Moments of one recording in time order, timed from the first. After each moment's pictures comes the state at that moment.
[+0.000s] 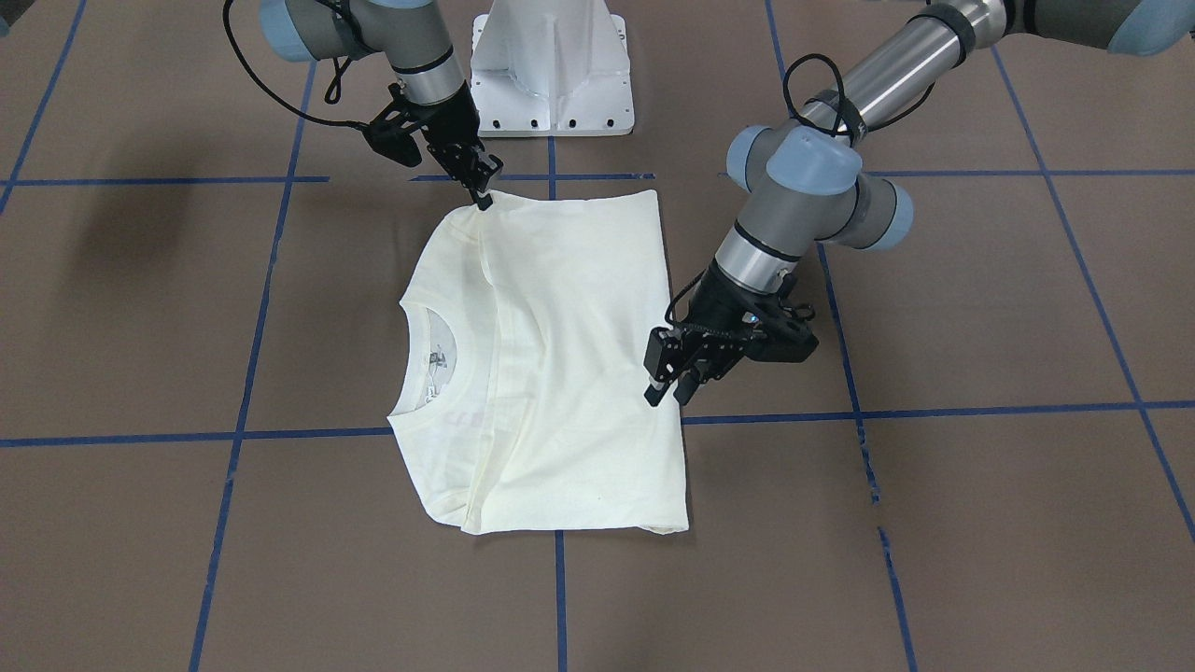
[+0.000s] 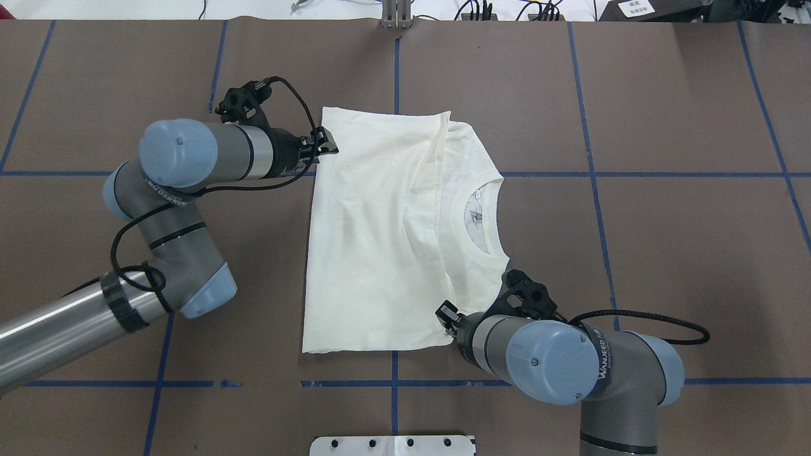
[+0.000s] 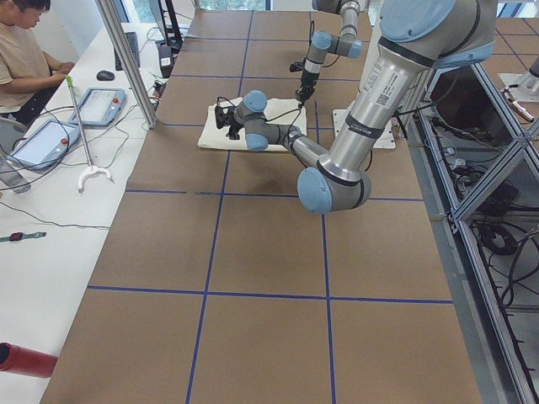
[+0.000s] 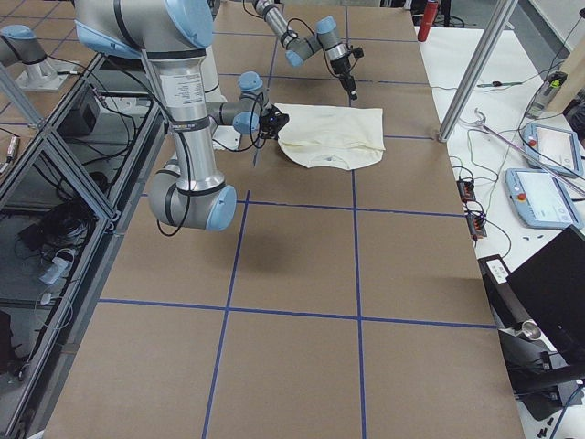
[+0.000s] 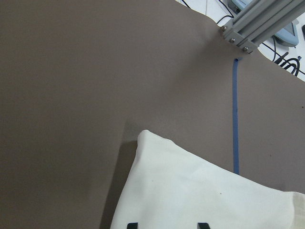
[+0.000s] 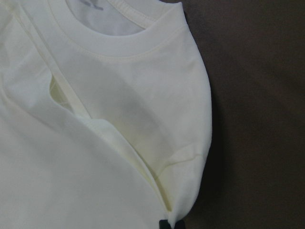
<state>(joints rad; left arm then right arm) -0.63 -2.10 -1.51 -2.42 -1.70 -1.62 0.20 -1.23 1.96 -1.30 1.50 2.17</state>
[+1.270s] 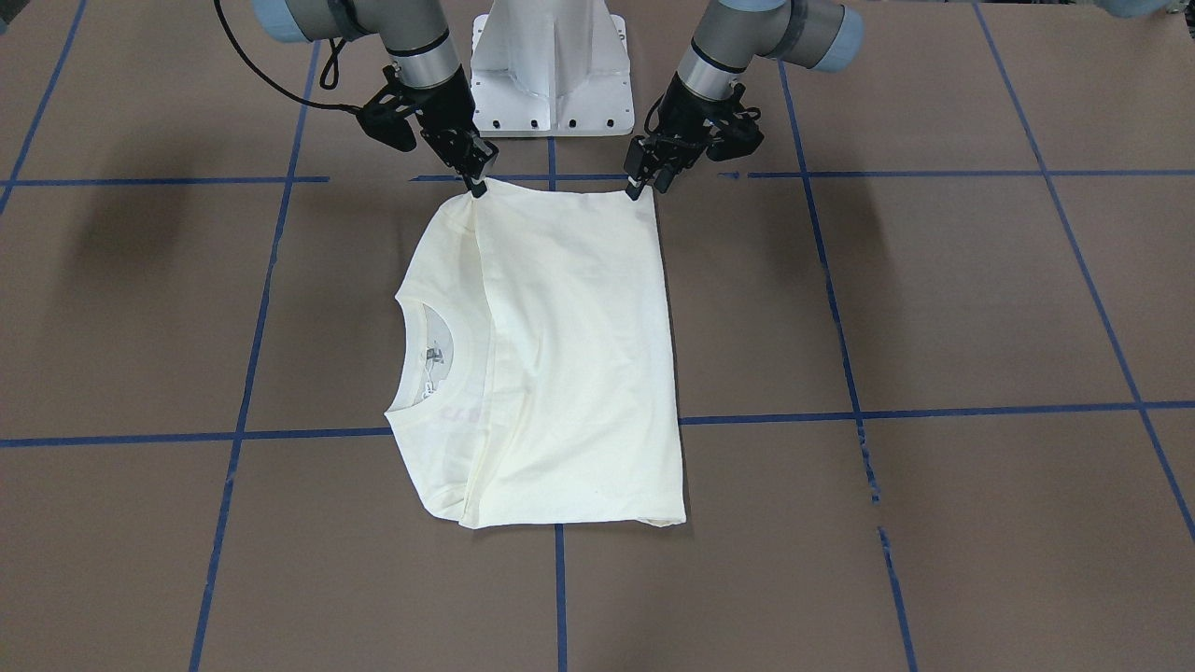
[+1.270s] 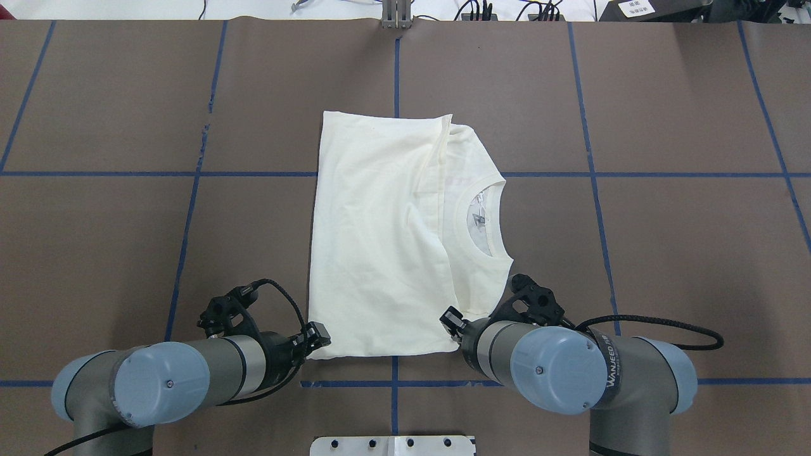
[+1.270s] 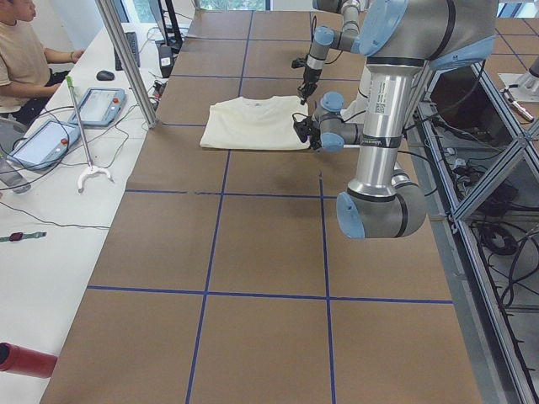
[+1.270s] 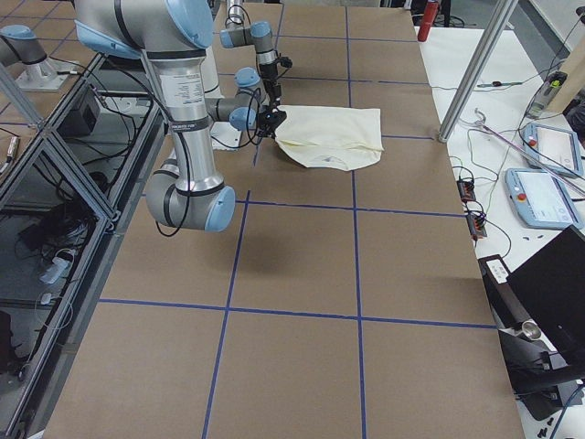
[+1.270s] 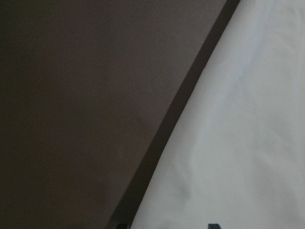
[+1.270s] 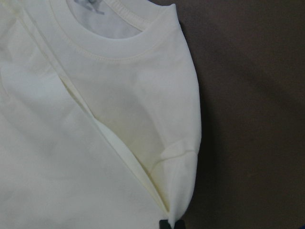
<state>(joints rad) -0.18 -1.81 -1.94 -2.11 -1.52 -2.01 0.19 -1.24 2.00 -1.35 1.50 2.17</state>
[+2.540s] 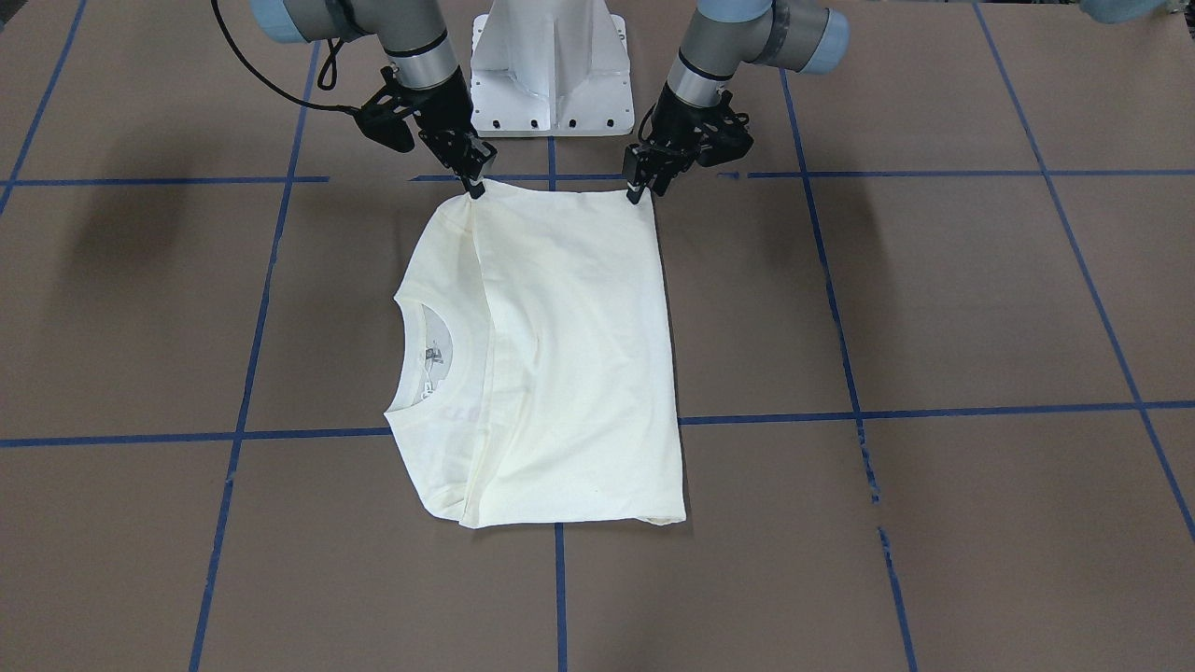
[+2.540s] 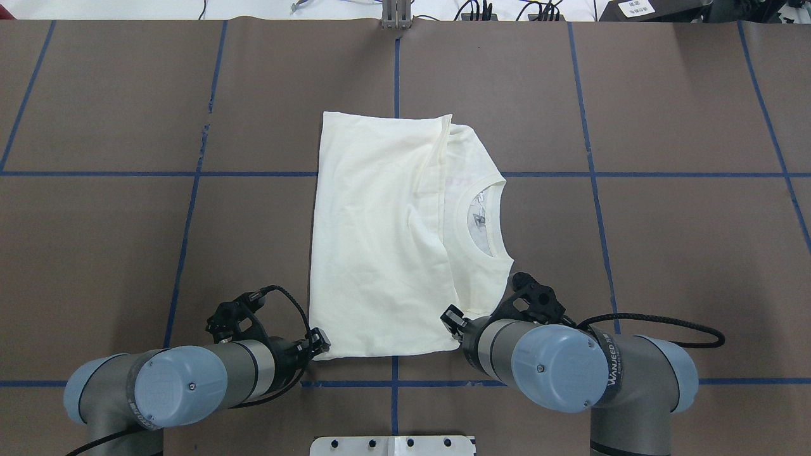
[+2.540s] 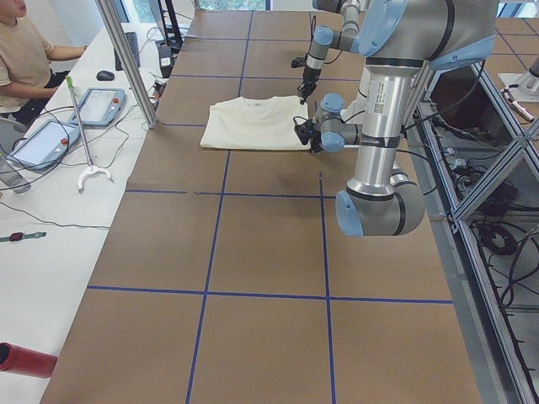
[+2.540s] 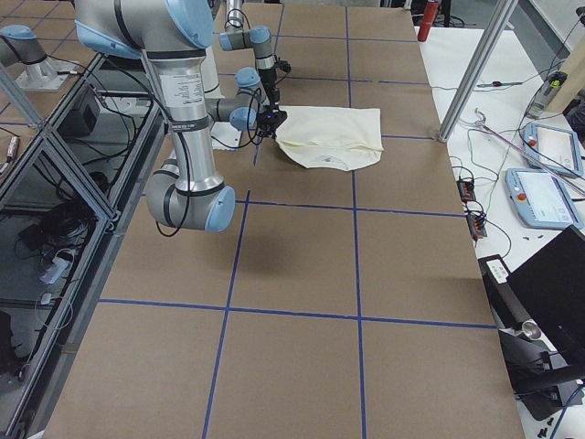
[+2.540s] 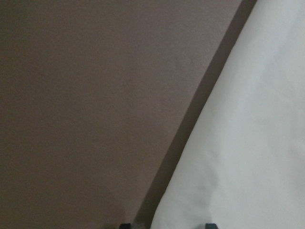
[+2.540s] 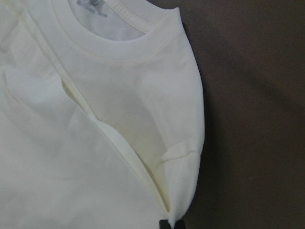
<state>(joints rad) -0.17 -1.83 -1.91 -2.05 -1.52 -2.01 0.19 -1.24 2.00 -1.35 1.50 2.16</state>
